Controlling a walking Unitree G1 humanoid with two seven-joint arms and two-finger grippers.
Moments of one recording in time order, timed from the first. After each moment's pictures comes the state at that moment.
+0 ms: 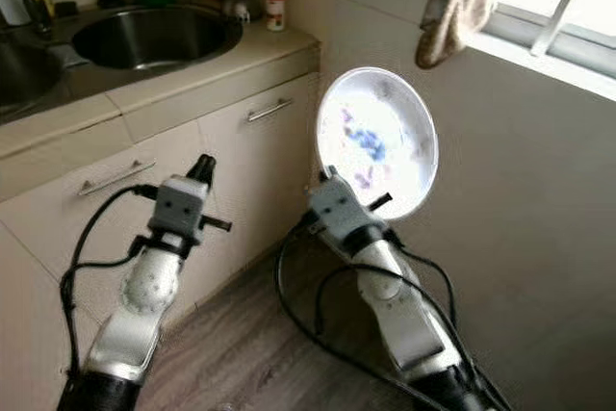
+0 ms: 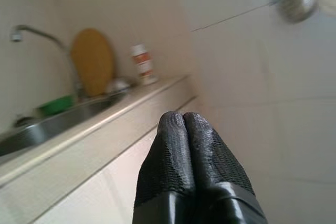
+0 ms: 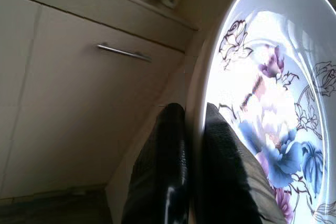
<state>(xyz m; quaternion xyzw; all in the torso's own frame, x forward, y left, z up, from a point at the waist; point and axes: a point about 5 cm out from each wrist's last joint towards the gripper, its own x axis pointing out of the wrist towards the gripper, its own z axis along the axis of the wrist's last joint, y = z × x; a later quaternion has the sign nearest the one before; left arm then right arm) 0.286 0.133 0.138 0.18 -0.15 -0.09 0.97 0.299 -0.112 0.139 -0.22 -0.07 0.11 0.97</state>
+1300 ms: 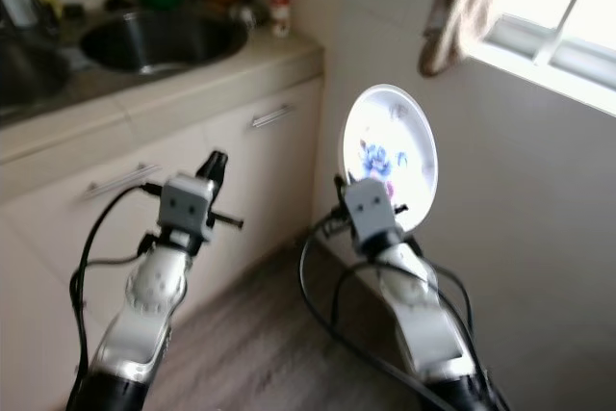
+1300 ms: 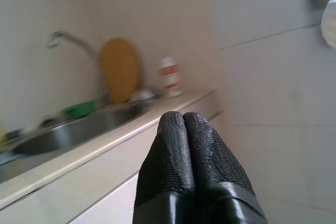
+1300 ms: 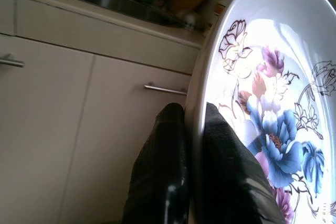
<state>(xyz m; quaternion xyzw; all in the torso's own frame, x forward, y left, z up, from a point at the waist) 0.285 0.136 0.150 0.16 -0.18 -0.09 0.97 0.291 -0.116 0.142 -0.14 -0.09 0.16 0.97</state>
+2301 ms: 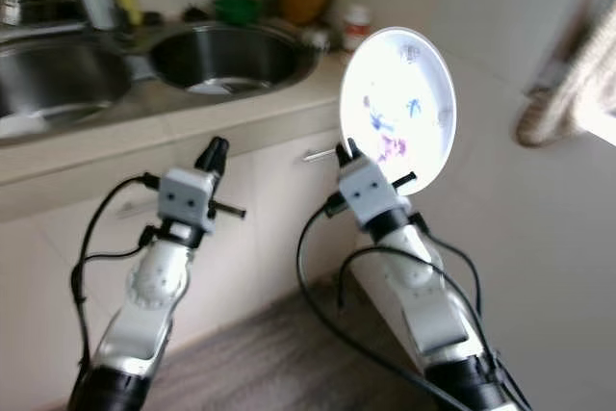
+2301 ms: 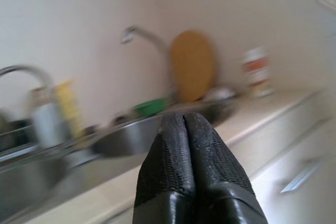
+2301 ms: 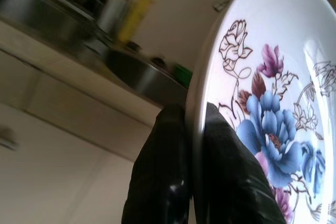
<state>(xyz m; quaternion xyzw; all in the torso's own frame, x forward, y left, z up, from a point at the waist) 0.287 0.147 0.160 0.16 -0.21 -0.06 0.96 0.293 -0.087 0.175 -0.21 -0.20 0.20 0.94</state>
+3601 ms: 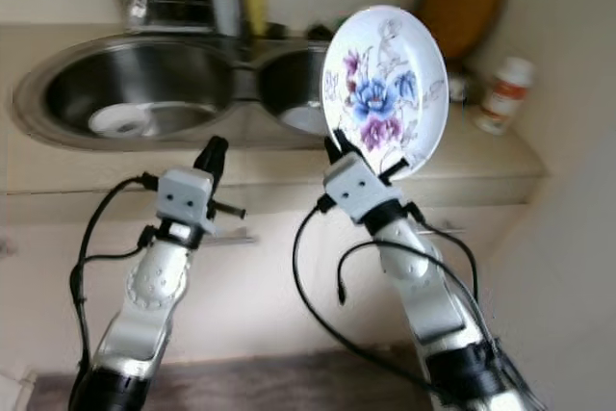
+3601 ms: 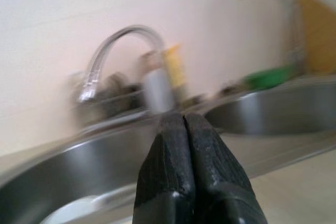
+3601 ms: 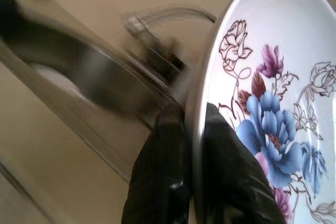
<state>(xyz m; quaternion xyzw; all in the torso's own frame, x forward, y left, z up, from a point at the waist) 0.287 0.149 0.160 0.16 -0.21 -0.06 0.96 0.297 -0.078 0.186 -0.24 -0.24 0.22 0.92</state>
